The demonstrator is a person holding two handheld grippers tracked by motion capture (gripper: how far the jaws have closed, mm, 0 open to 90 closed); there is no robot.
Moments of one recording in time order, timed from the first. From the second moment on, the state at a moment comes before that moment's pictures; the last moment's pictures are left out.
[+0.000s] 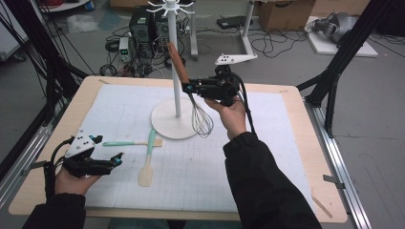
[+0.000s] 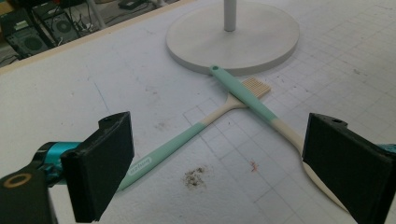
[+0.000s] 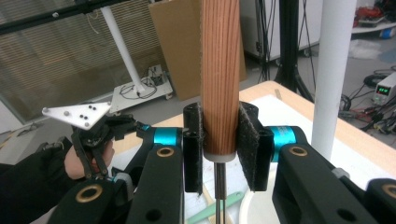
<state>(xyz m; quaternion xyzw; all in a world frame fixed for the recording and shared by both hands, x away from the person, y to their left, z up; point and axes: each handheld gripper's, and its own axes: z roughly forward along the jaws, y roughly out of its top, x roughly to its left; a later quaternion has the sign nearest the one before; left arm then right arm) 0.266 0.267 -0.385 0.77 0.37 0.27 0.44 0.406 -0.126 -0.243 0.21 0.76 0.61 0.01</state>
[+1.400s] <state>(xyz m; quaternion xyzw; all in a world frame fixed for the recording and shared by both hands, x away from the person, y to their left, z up) 0.266 0.268 -0.384 0.77 0.37 0.27 0.44 0.436 -0.101 -0.200 0.23 0.74 0.64 0.01</state>
